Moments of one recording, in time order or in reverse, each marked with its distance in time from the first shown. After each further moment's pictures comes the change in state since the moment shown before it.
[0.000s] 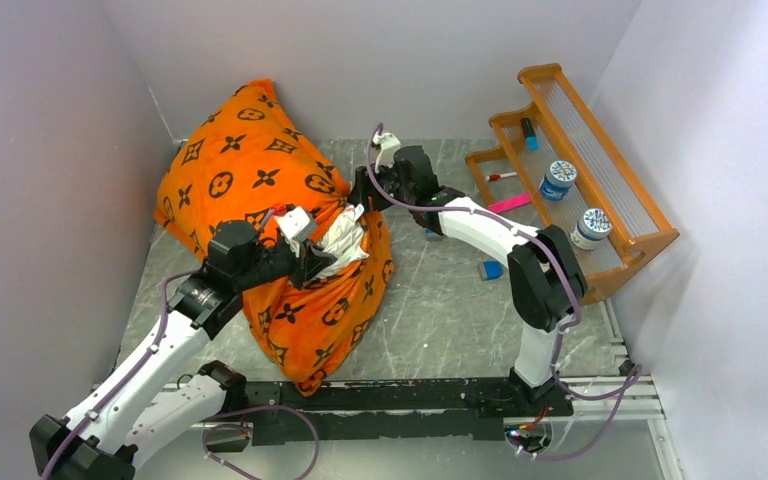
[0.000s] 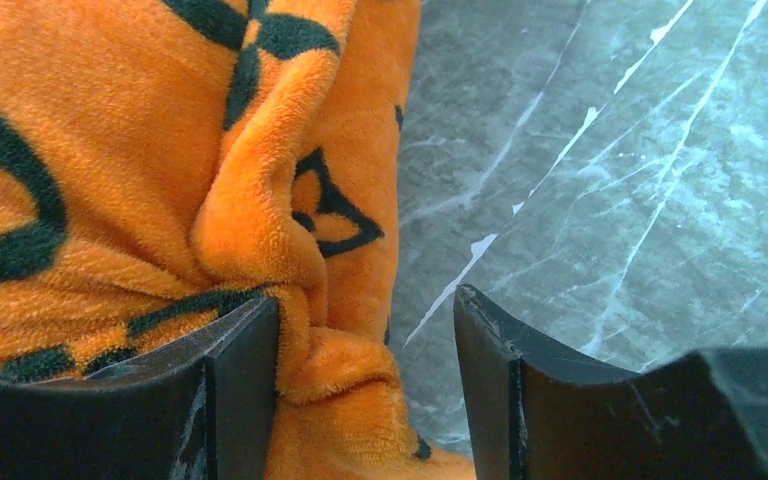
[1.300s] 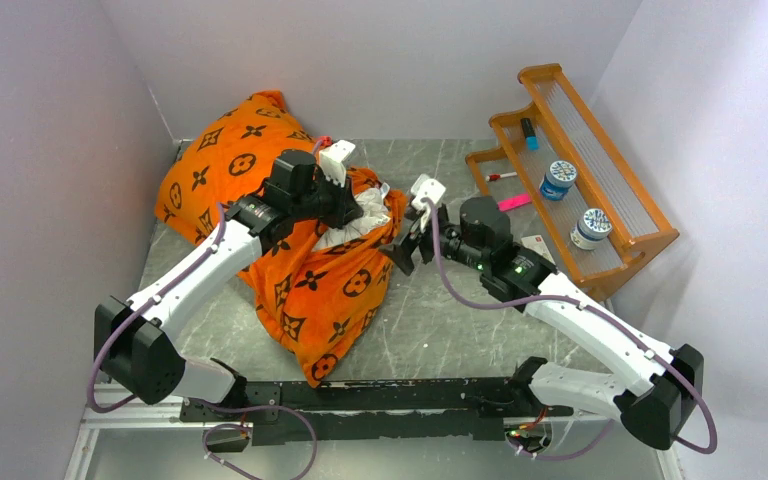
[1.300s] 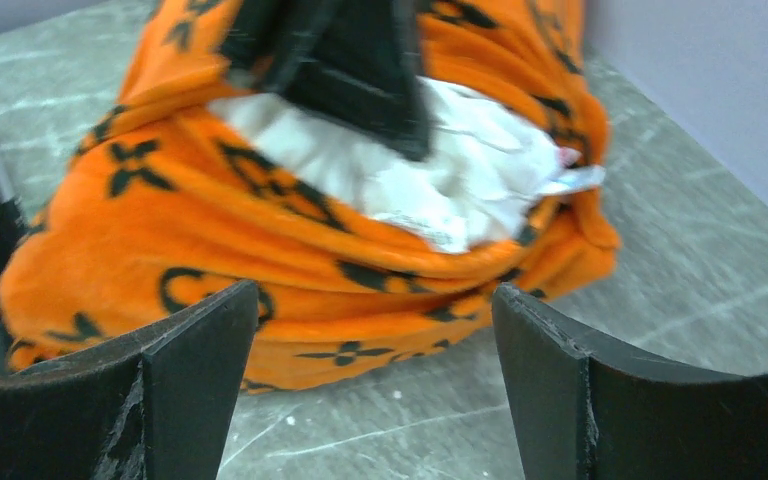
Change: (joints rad) left arm -0.031 0.563 0.506 -0.144 -0.217 -0.162; right arm 0.111 -0.769 -0.391 -0.220 0.053 -0.338
